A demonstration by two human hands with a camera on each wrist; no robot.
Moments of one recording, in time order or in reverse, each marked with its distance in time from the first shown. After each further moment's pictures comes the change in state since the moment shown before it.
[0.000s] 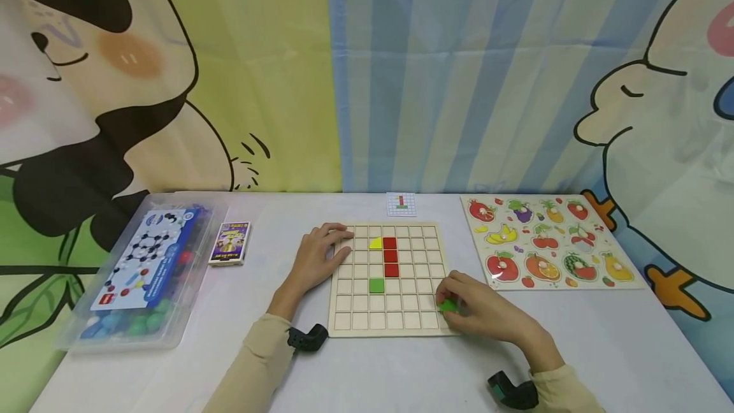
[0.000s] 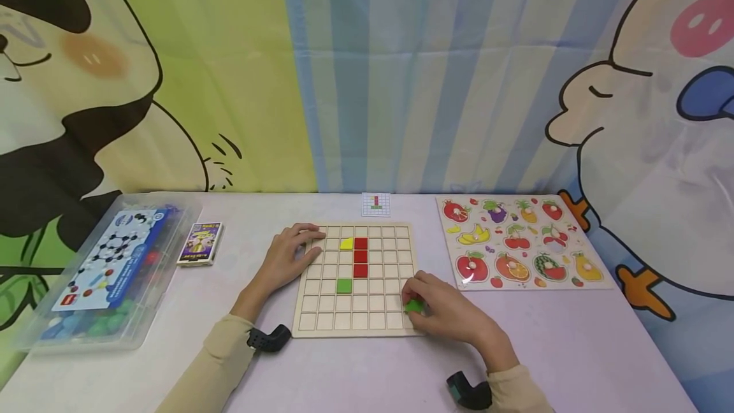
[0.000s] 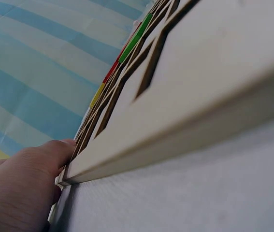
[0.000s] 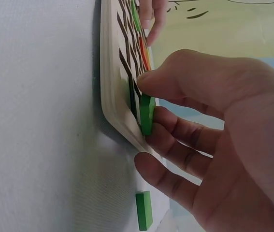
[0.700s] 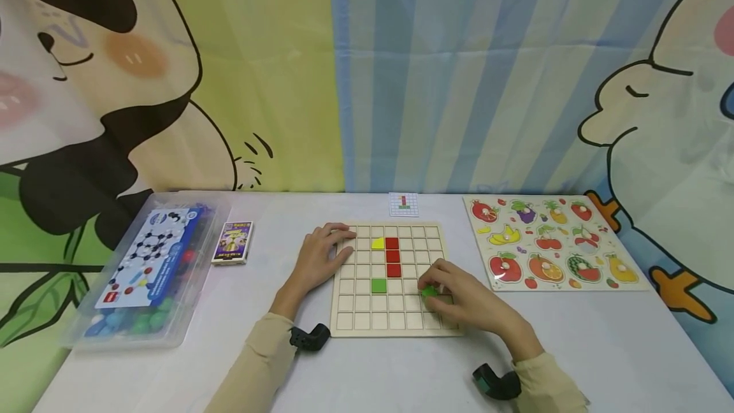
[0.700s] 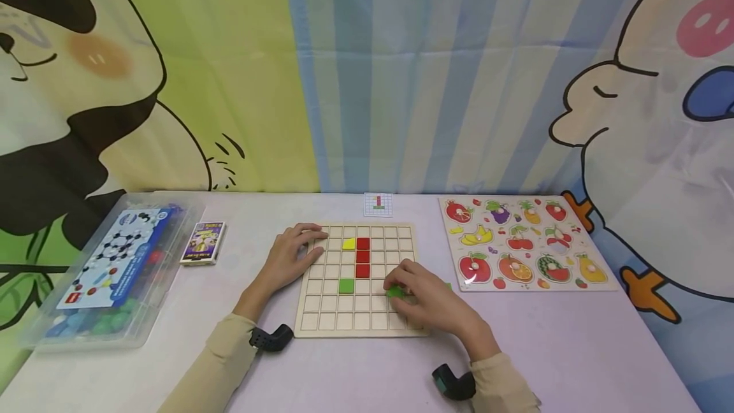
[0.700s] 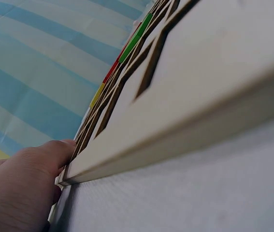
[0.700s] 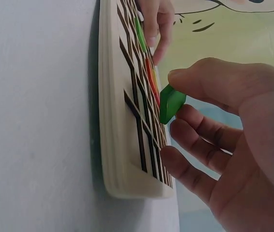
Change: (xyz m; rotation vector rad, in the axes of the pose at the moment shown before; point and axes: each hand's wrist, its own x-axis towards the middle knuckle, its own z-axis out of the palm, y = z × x) left_hand 0.000 -0.001 0.000 0.008 0.003 0.010; right_hand 0.025 -0.010 0.006 0.020 0.046 -0.066
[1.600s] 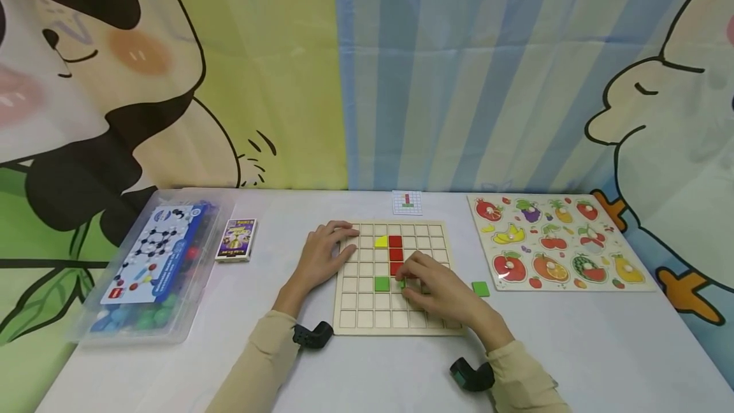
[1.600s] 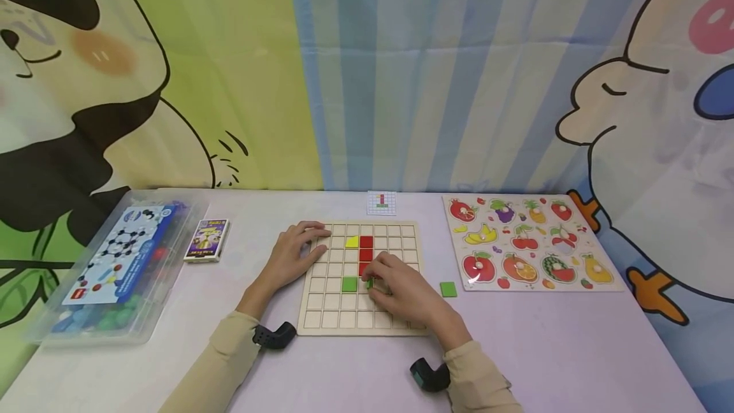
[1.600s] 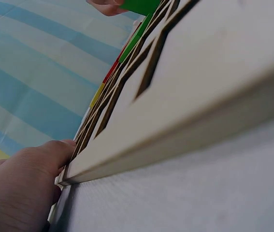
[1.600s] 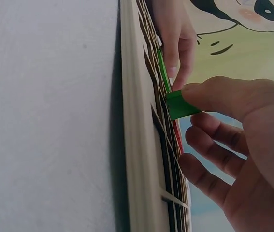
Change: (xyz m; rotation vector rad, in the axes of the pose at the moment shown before) left_hand 0.000 0.001 -0.001 -0.004 -0.004 0.001; right_hand 0.033 -0.014 0.023 -0.029 0.061 -0.066
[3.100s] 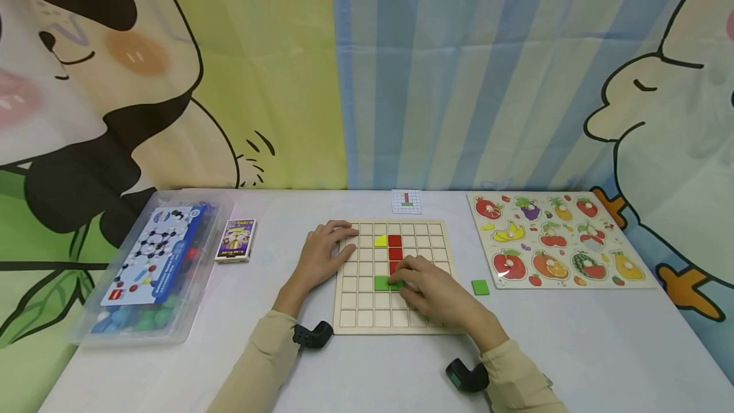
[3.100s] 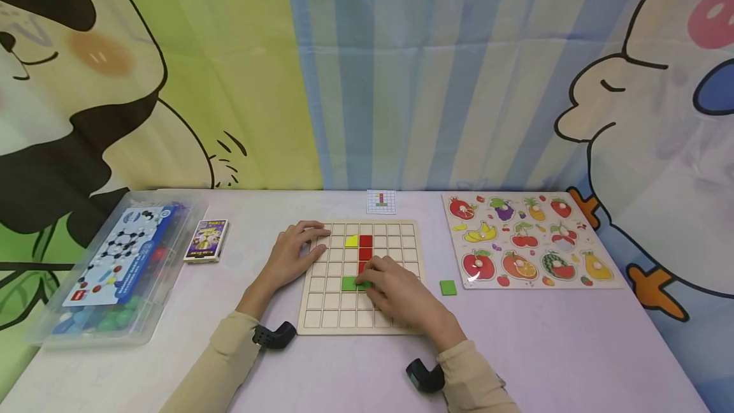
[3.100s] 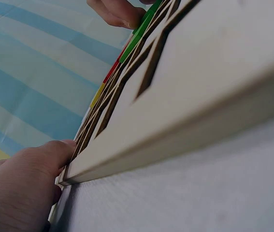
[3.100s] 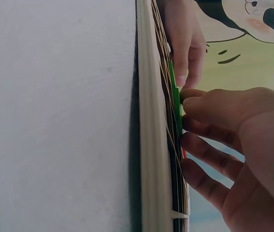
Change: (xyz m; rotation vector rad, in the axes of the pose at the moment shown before) left_hand 0.001 0.002 -0.001 0.003 0.005 -0.002; right_hand 0.002 -0.006 0.006 -0.115 -0.029 -0.043
